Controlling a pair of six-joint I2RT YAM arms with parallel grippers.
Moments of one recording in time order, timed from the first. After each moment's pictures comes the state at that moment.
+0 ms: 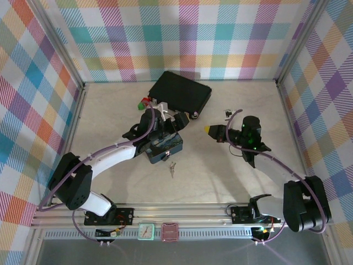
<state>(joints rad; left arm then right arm) -0.64 1.48 0.94 0.13 0.16 -0.94 0.27 1.20 0.57 0.31 -0.77 0.64</state>
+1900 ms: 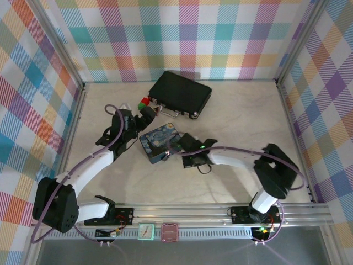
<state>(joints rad) -0.40 1.24 0.80 0.00 0.03 -0.98 0.88 1.59 0.96 -0.53 0.10 0.69</state>
